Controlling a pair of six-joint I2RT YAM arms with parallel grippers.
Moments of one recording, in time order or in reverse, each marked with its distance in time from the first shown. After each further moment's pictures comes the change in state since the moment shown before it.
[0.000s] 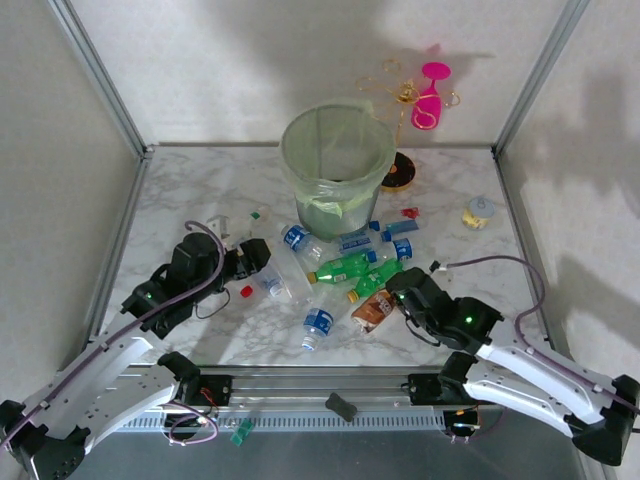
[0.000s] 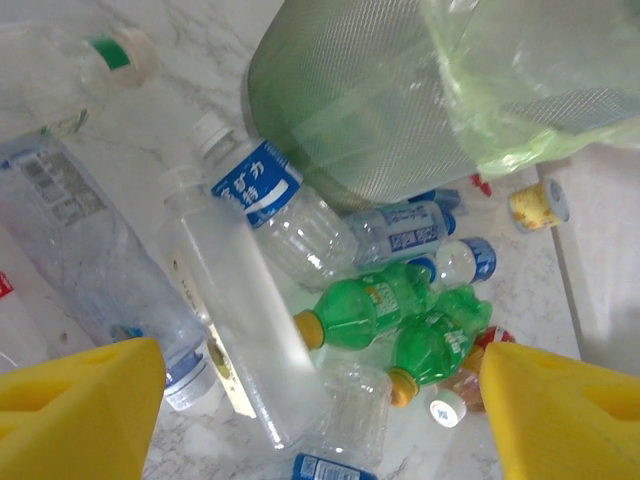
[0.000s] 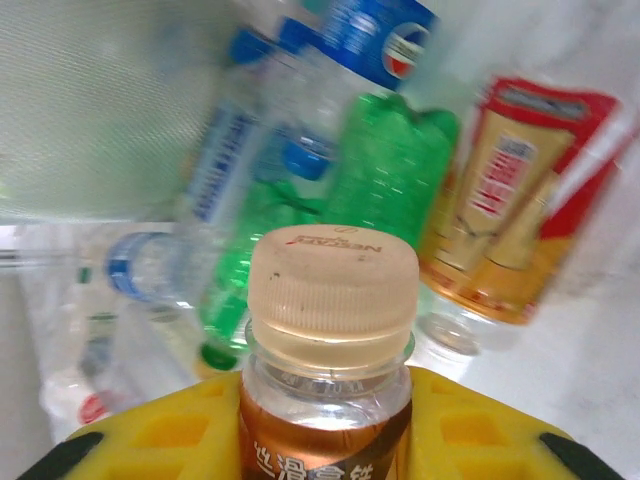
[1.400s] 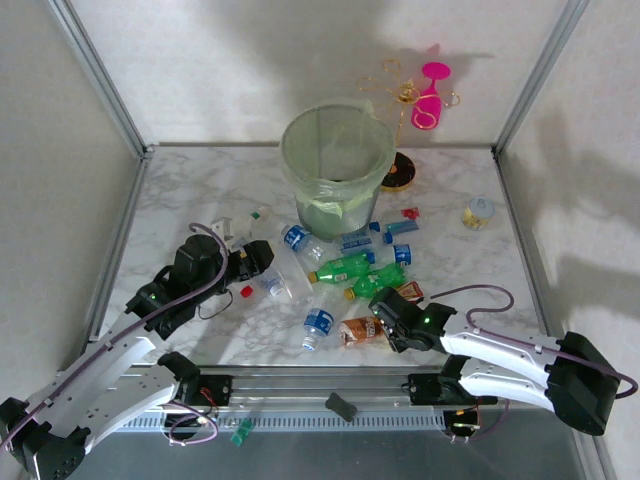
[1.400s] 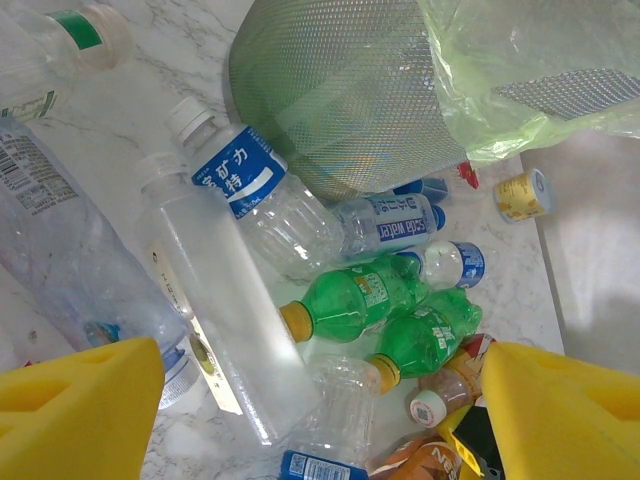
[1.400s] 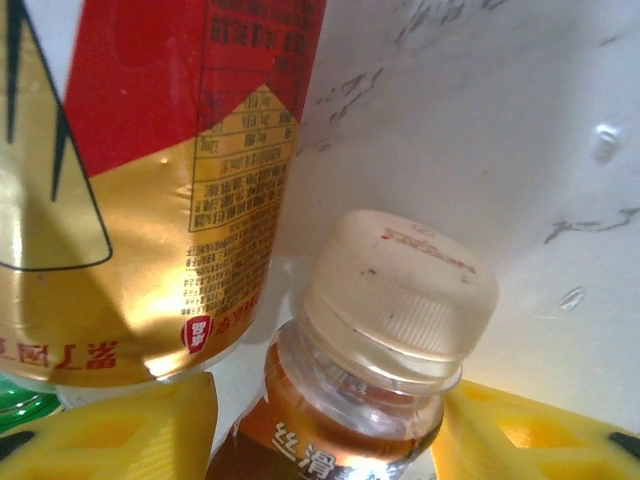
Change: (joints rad) left arm 0.000 0.003 -0.060 0.060 0.049 -0.019; right arm 0.031 0.290 -0.249 0.173 -0.221 0.430
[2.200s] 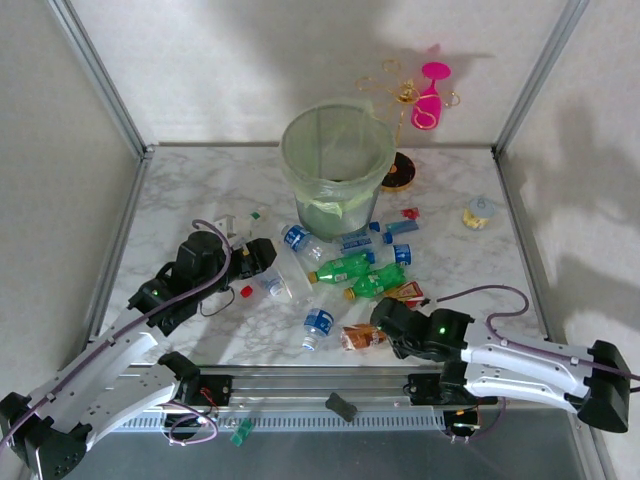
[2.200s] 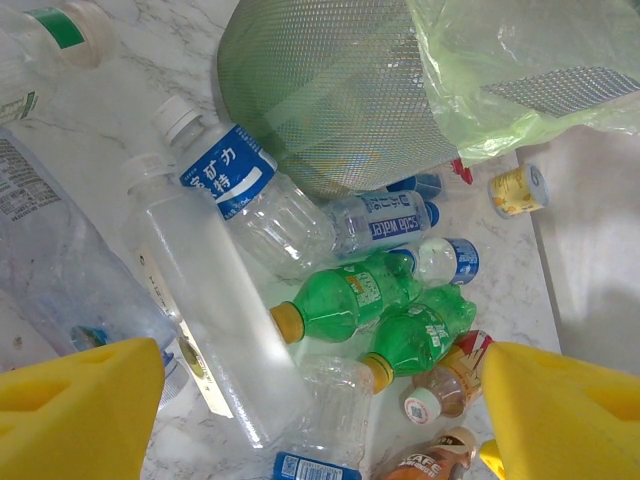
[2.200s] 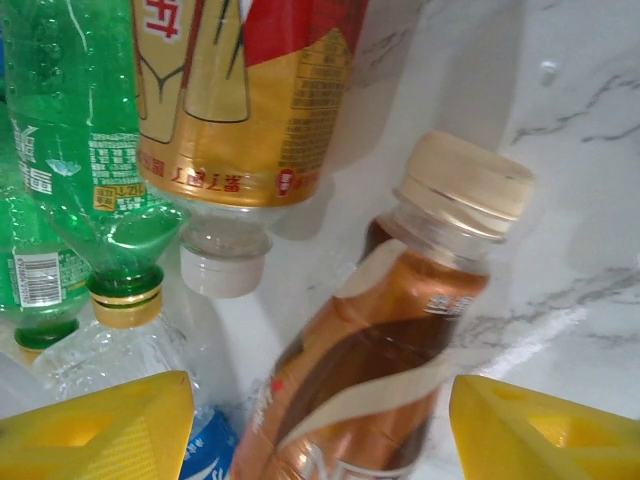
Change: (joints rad) left arm 0.000 0.030 0.016 0.009 0.019 0.005; right arm 0.188 -0.158 0.105 -0.227 0.118 0.150
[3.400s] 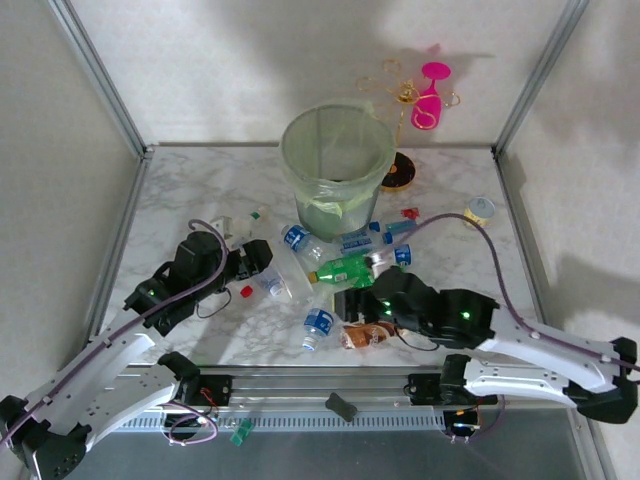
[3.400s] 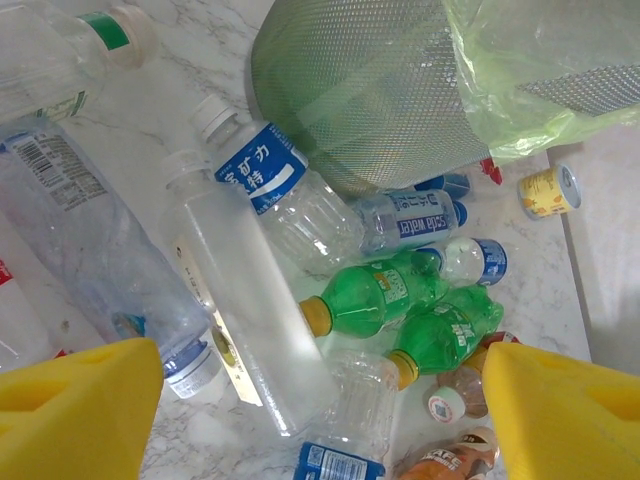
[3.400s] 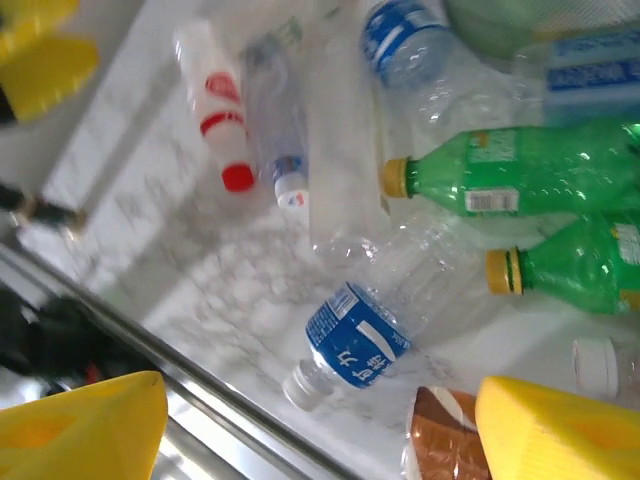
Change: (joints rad) left arm 0.000 -0.002 0.030 -0.075 -0.040 0.010; right arm 0.070 0.012 0.386 0.052 -0.055 -1.166
